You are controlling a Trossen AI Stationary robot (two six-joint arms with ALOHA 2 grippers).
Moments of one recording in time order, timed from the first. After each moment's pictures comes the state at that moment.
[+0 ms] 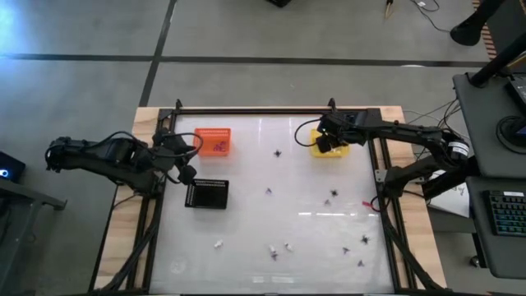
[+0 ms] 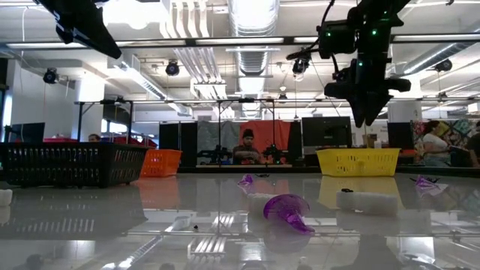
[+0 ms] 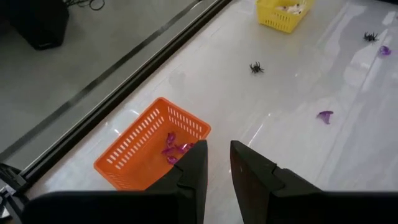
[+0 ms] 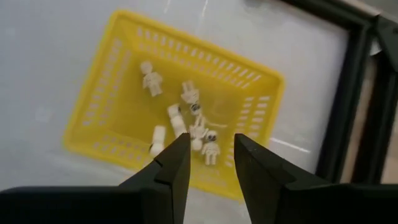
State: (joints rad) left arm -0.16 0.76 0.90 -0.98 -0.65 -0.51; right arm -0.46 1.36 1.01 -1.00 0.36 0.72
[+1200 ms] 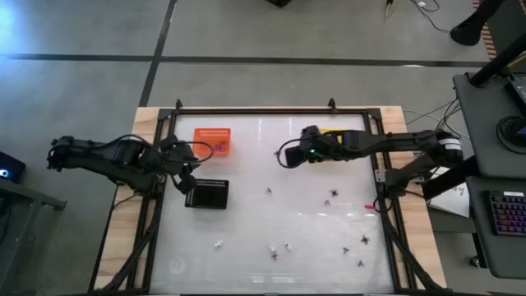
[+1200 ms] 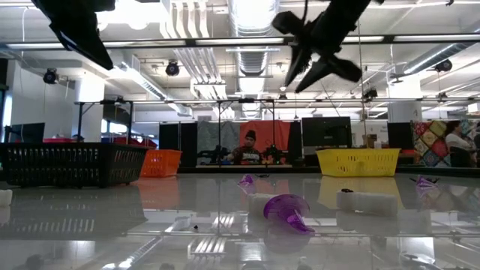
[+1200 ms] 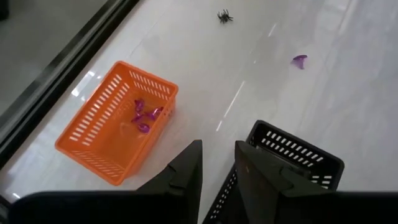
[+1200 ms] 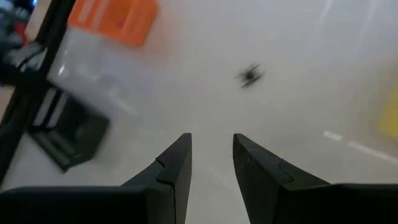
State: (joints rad) left arm -0.16 0.83 0.91 -1.04 -0.46 -0.48; right arm -0.11 1.45 1.16 -0.60 0.21 1.04
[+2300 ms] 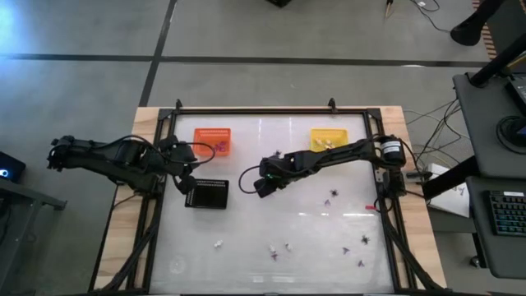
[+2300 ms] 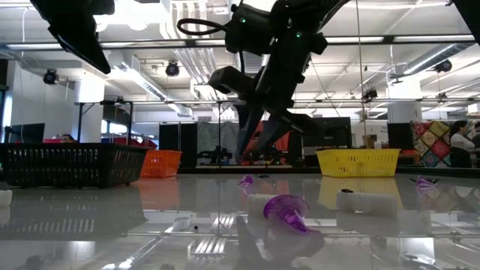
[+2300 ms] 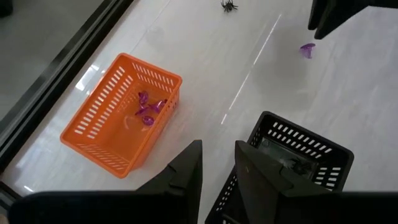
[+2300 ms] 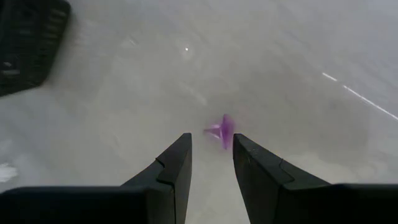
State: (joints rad) left arm -0.16 0.84 0.91 -1.06 -0.46 -0.48; right arm -0.03 1.97 1.39 -0.53 -0.04 1.02
